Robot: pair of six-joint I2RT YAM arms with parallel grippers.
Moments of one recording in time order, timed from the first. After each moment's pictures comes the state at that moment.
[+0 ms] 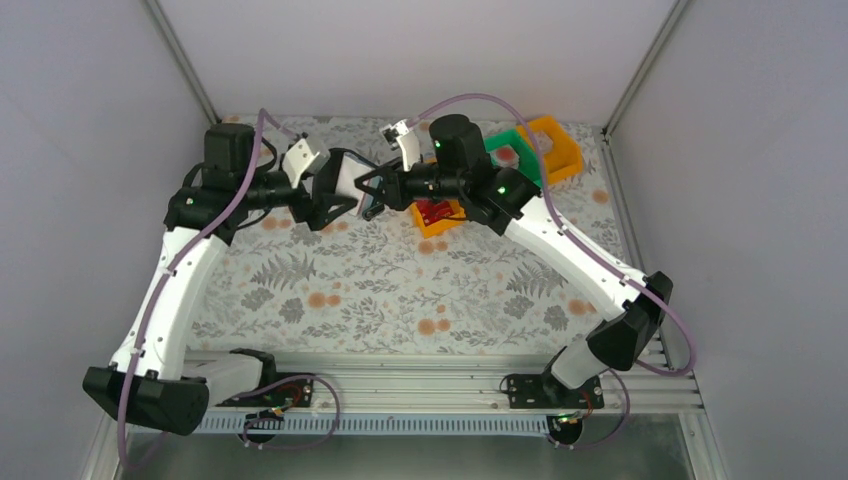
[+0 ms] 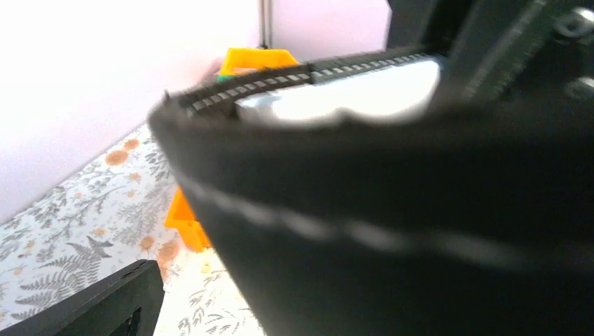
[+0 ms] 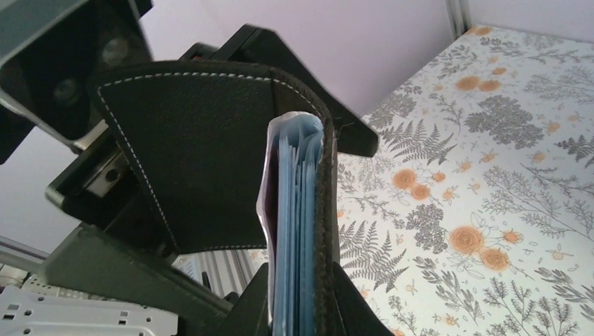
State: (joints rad) left arm -0.18 1.15 1.35 -0.80 0.83 0.41; right arm 0.81 1.55 1.64 -0.46 -0.48 0.38
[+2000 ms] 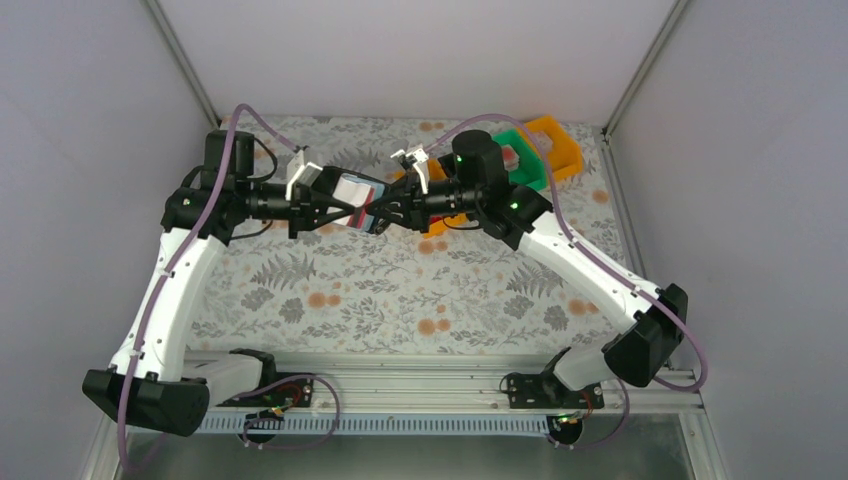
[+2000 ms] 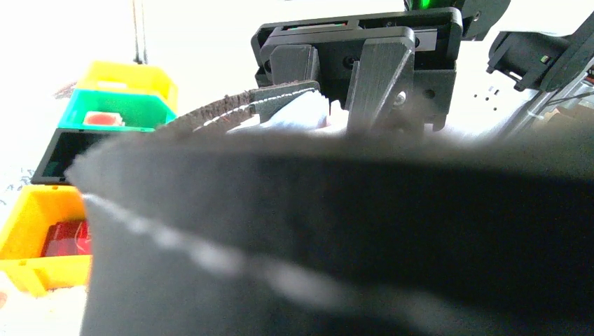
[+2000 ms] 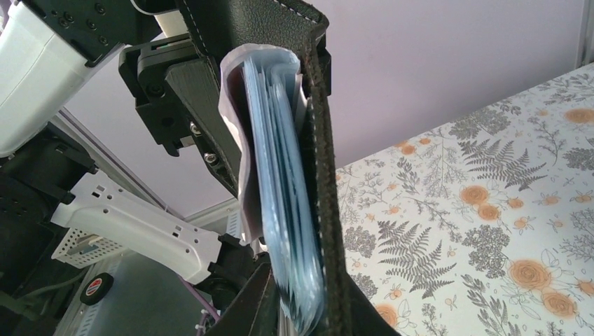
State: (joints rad) left arm -0.17 1.16 1.35 -0.91 1.16 0.39; right arm 0.76 1.44 1.40 -0.27 -0.81 0.20
